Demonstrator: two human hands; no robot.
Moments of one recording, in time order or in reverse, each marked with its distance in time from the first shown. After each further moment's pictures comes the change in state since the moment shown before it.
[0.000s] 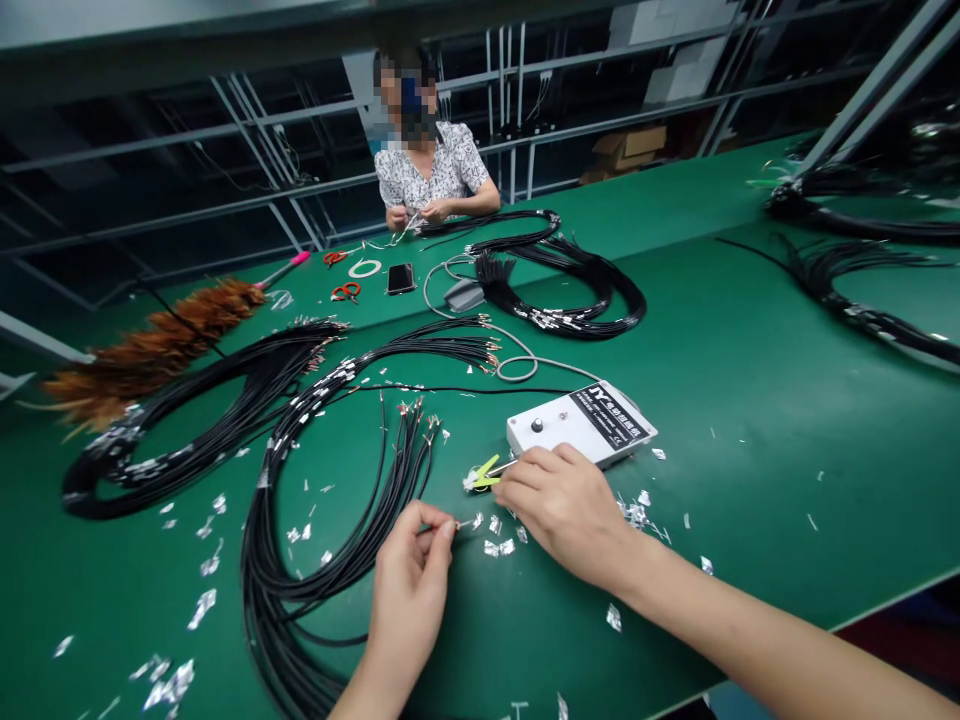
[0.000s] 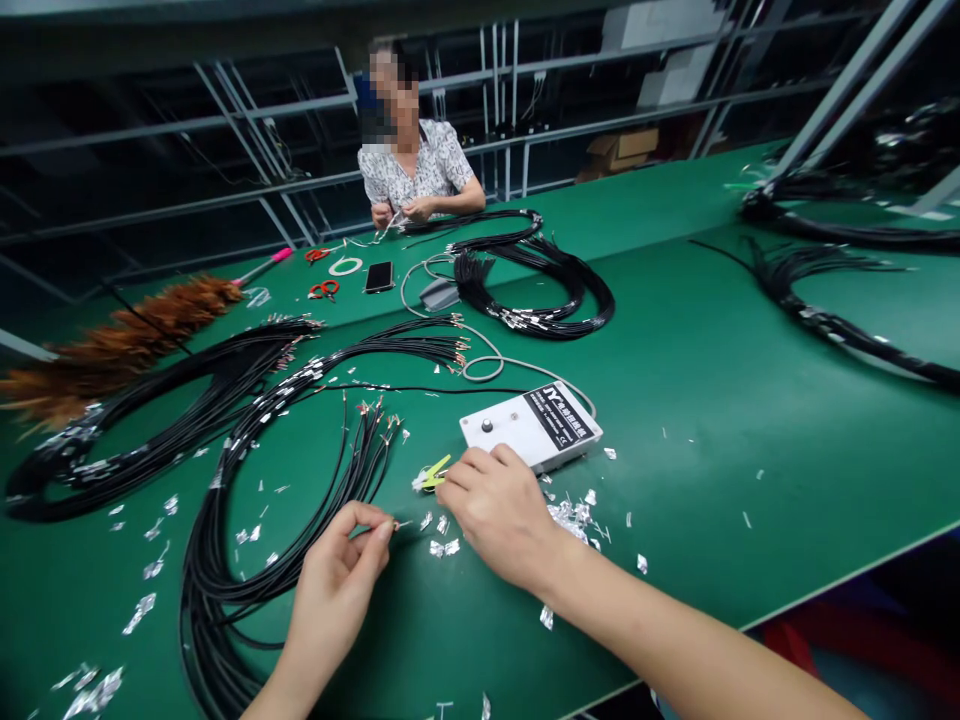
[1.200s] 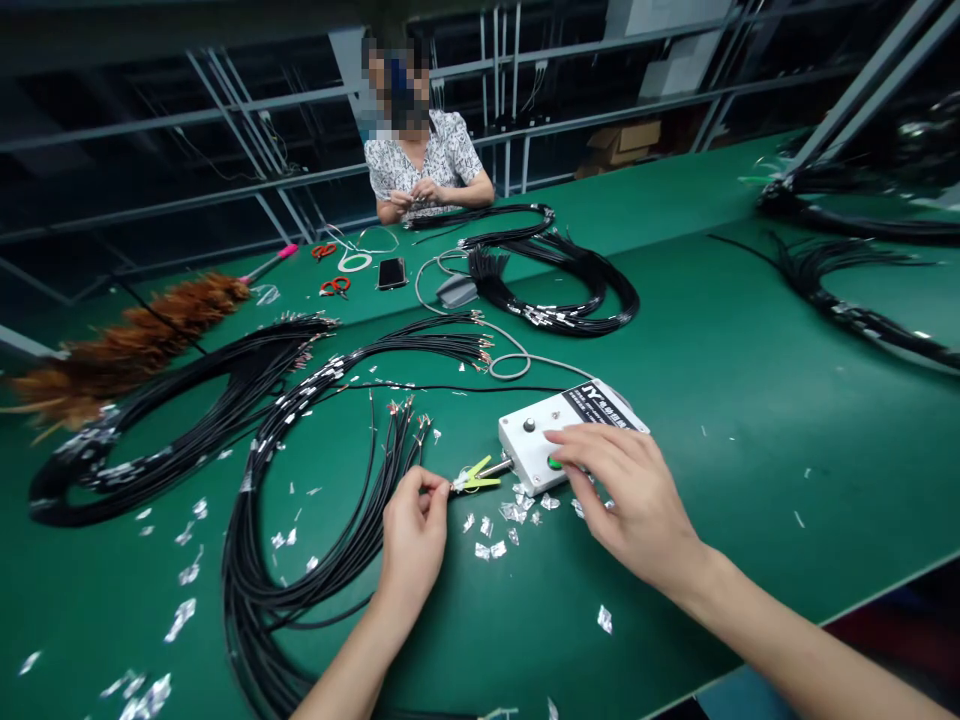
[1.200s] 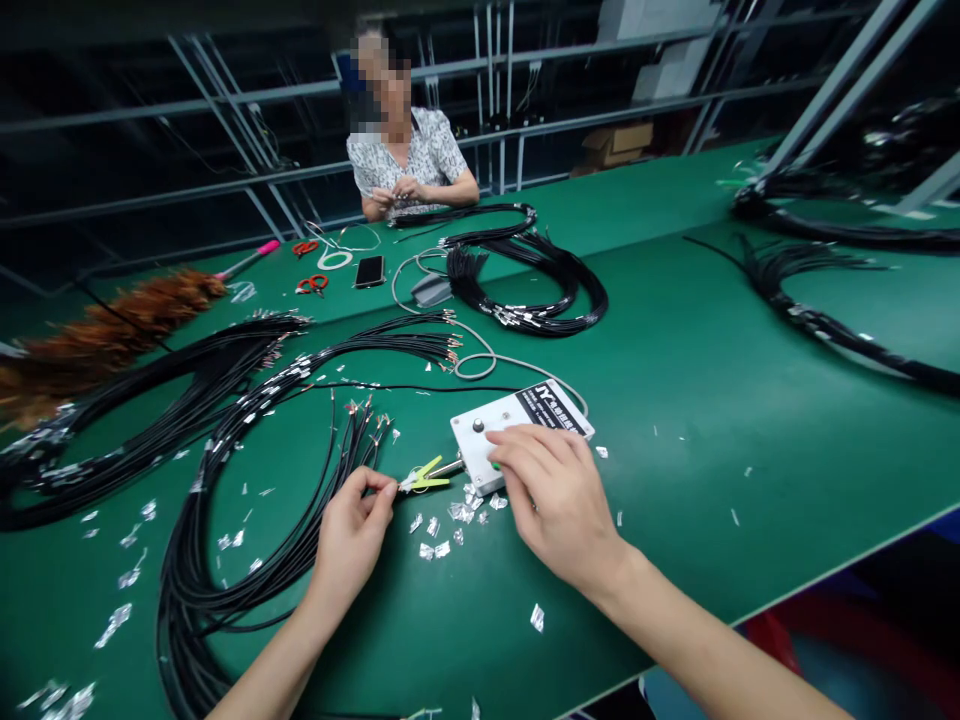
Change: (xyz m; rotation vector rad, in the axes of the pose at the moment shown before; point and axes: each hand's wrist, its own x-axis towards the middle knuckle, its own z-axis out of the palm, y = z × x) left_hand 0.040 -0.011 0.013 0.104 0.026 0.007; right_hand -0.030 0.025 -0.029 0.107 0.278 0.230
